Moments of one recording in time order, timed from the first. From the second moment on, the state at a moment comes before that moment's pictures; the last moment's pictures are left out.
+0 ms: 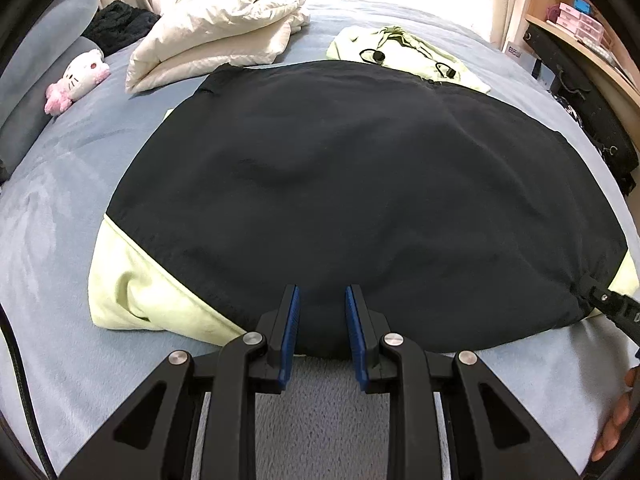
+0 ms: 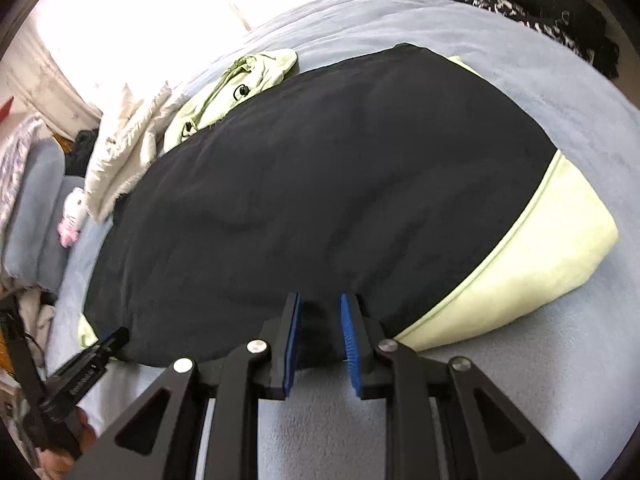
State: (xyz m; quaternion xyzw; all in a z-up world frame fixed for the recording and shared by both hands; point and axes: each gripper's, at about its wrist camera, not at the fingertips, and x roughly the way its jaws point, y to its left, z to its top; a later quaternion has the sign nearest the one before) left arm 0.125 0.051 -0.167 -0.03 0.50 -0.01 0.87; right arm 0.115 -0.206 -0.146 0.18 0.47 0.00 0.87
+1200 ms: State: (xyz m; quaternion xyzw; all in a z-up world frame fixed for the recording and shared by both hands) left arm 0.293 0.082 -0.053 0.01 0.46 -0.05 0.89; right arm 0.252 -0.186 -0.034 0.07 0.43 0.10 0.89
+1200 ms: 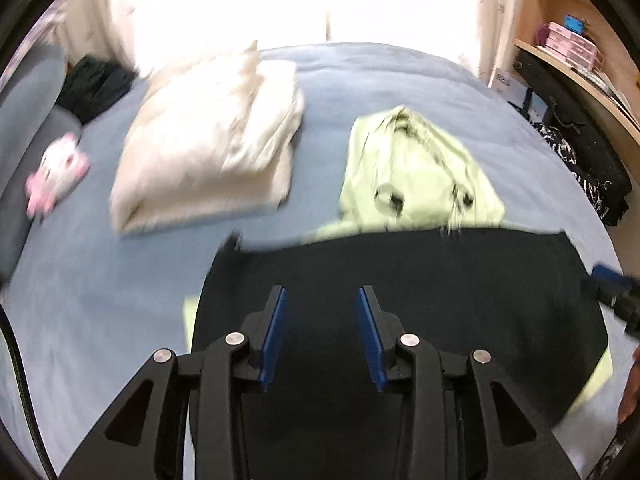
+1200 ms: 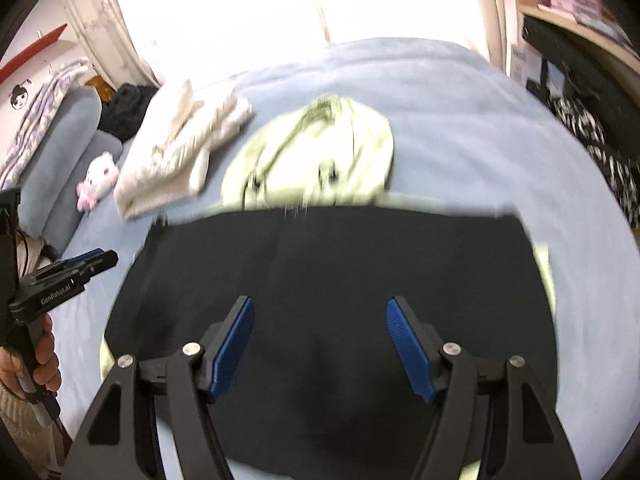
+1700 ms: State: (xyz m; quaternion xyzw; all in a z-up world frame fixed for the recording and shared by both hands) left arm 0.510 0.024 -0.140 0.02 0.52 -0.06 0.85; right arm 0.470 -0.248 -0.095 0.19 0.46 0.09 0.86
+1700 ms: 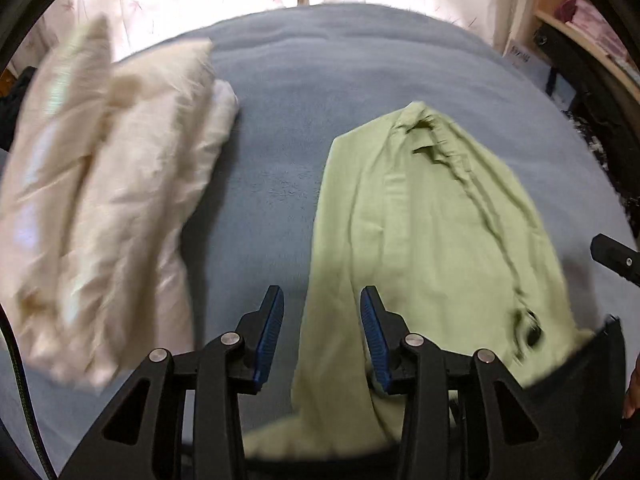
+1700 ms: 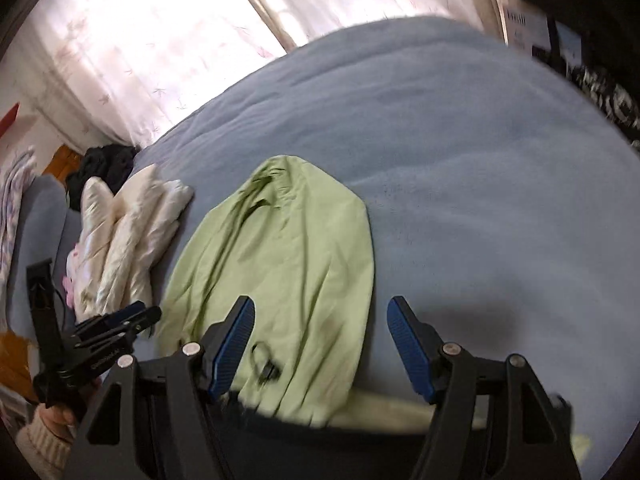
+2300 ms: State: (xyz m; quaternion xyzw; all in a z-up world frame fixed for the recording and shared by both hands) left arm 0.553 0.027 -0.191 -0.02 0.52 -0.10 0.85; right arm 0.552 -0.229 -0.154 0.19 0.49 0.09 0.85
